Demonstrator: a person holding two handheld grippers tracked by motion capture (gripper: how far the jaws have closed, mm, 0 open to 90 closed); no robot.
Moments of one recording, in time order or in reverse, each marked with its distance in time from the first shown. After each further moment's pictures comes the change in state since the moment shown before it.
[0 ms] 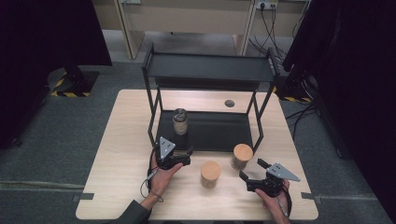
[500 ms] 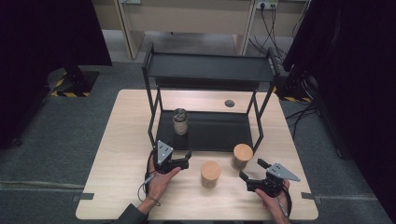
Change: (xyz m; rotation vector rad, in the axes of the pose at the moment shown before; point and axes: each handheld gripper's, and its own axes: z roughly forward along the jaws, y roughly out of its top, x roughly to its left) left arm 0.002 -0.008 -0.014 -0.021 -0.017 0.015; right arm 0.000 0.000 0.000 0.000 0.000 0.000
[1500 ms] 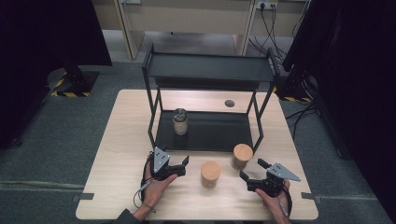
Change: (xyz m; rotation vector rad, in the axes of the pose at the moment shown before) left arm 0.000 -0.015 -0.018 -0.019 -0.013 0.035; right arm -0.002 -0.001 0.000 -0.004 0.004 0.010
